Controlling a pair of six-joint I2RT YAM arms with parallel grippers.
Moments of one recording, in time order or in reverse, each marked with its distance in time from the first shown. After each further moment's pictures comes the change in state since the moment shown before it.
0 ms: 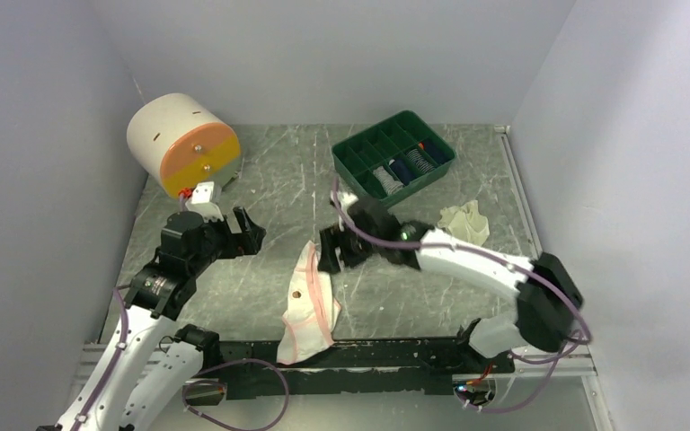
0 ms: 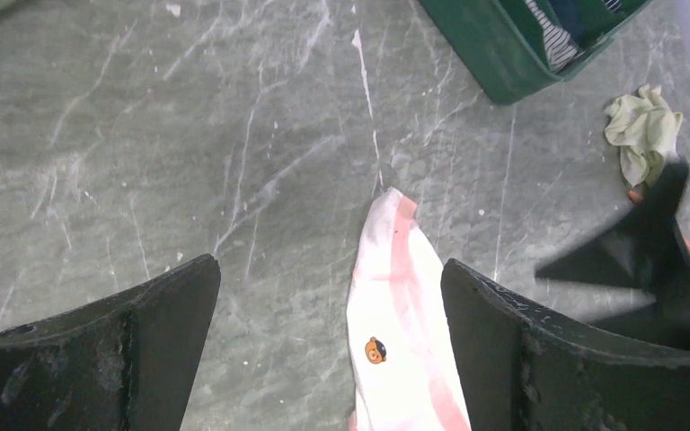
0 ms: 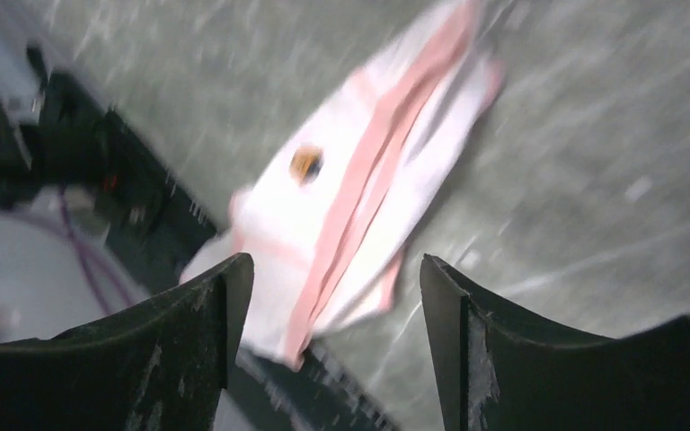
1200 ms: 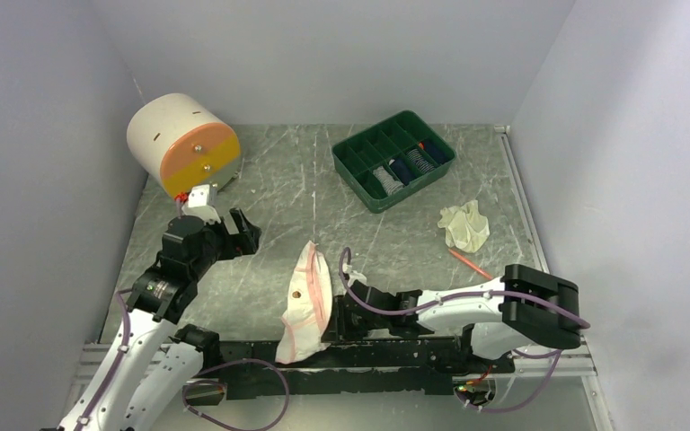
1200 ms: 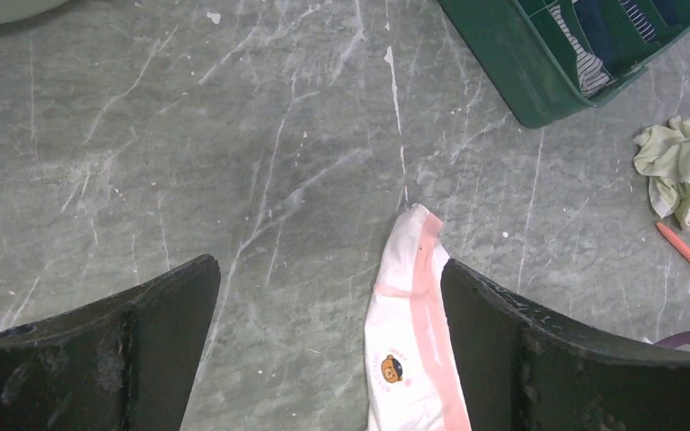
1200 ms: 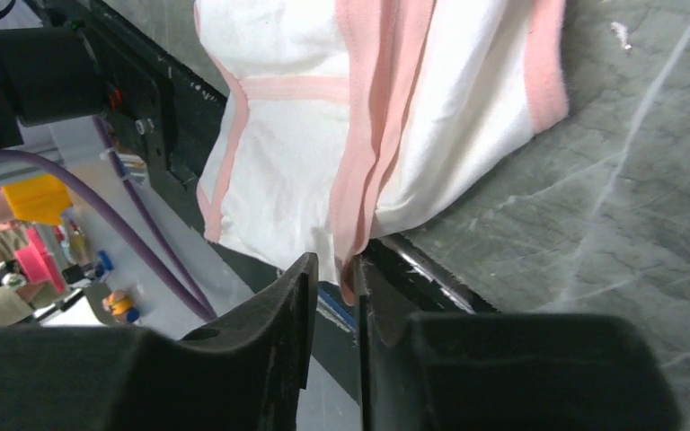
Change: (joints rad) left arm 0.000 -0.031 -0.055 0.030 -0.080 -0.021; right arm 0.444 -0.094 -0.570 0.489 0.173 0.743
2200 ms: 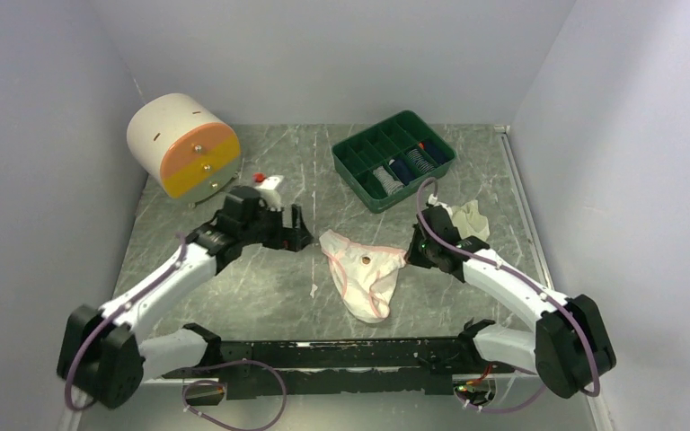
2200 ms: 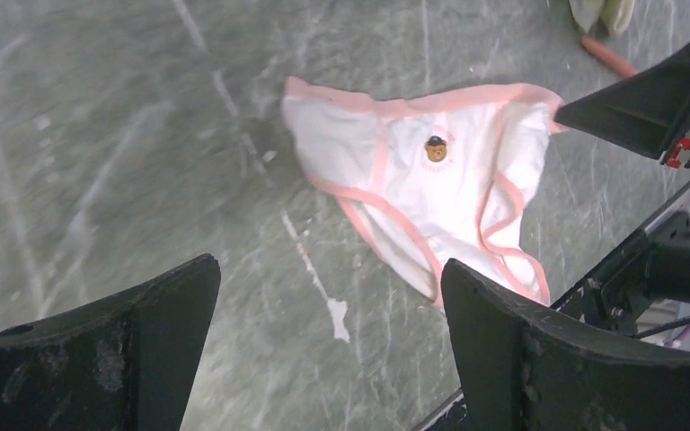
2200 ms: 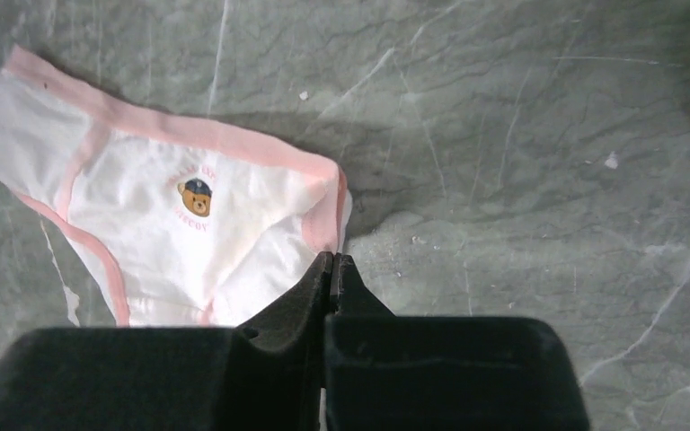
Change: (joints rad) left arm -0.117 0.460 0.034 0.255 0.351 0.056; right arm -0.833 -0.258 0.120 -0.533 0.145 -0.504
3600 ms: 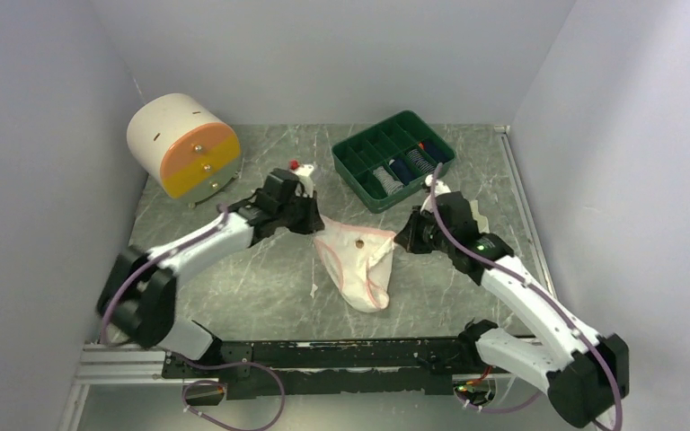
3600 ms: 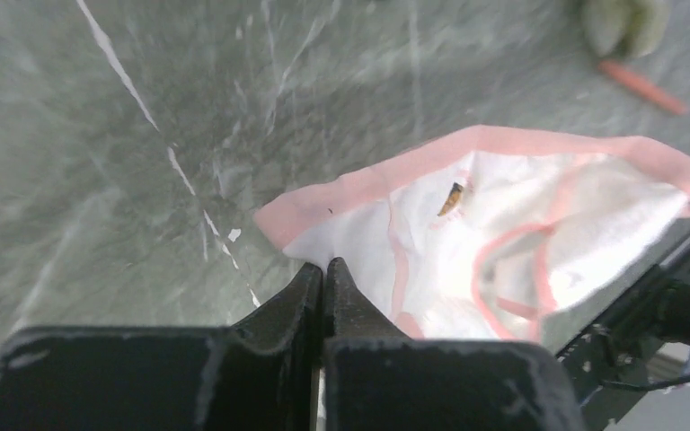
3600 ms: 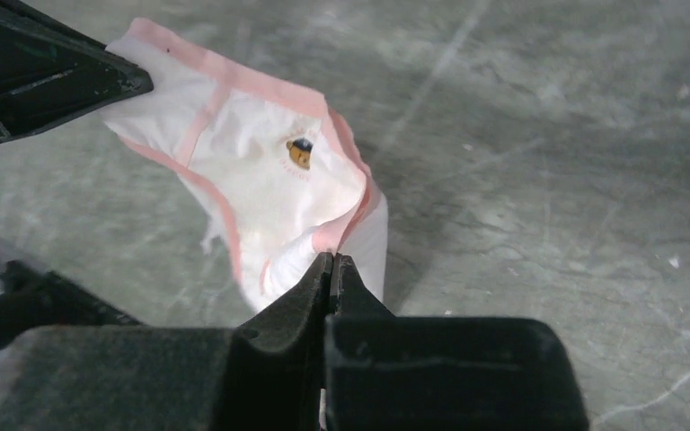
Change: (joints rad) left arm -0.150 0.492 0.270 0.065 -0.060 -0.014; right arm 0.000 -0.122 0.122 -0.044 -0.206 -0.172
